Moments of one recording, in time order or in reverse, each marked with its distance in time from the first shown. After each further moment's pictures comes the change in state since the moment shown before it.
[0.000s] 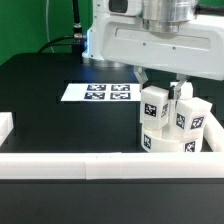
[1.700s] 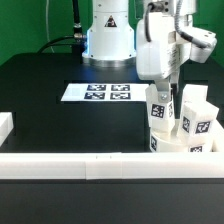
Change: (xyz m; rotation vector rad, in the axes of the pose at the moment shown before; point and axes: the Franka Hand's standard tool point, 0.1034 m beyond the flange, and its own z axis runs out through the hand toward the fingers) arm 0.001 -0.011 0.001 0.263 -0.031 1.460
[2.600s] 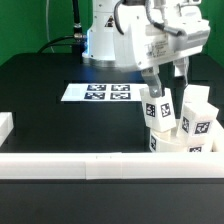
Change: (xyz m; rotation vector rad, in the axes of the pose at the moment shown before) arm -0.008 -0.003 -0.016 -0.009 -0.094 0.191
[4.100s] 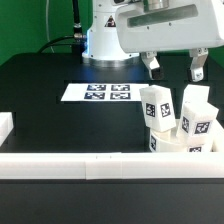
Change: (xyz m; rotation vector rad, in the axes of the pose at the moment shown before) arm -0.005 0.003 -0.012 -0.082 -0.008 -1.345
